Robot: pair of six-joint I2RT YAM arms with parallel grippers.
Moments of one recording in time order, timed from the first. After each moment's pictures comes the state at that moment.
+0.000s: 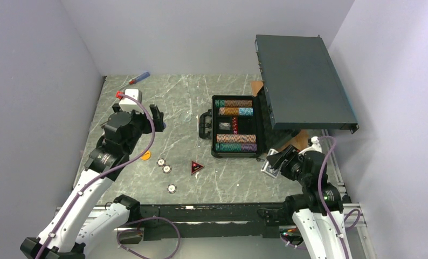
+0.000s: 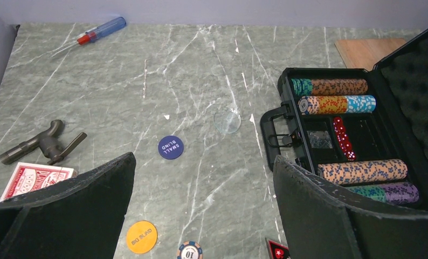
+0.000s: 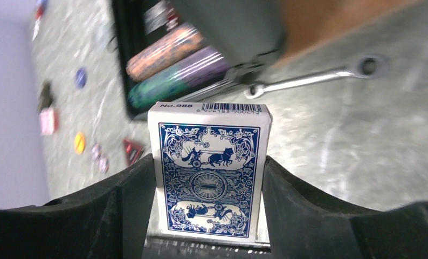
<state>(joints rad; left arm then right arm) -0.41 0.79 0.90 -0.32 -0.26 -0.21 0.13 0.32 0.56 -0.86 -0.02 0.77</state>
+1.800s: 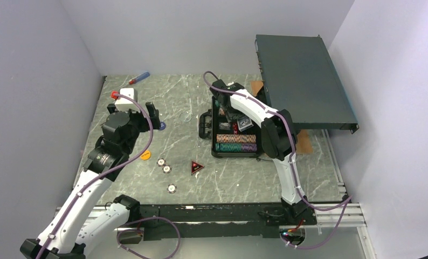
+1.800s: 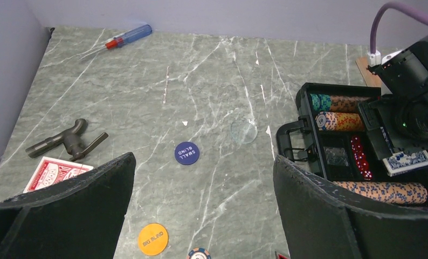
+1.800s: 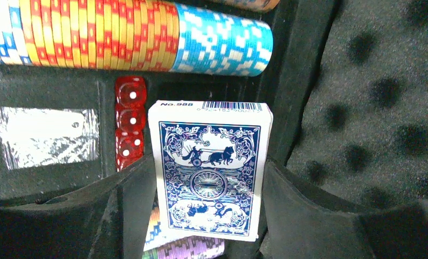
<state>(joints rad) -0.41 0.78 0.90 -0.31 -0.35 -0.21 0.57 2.22 1.91 -1.06 0.60 0.25</state>
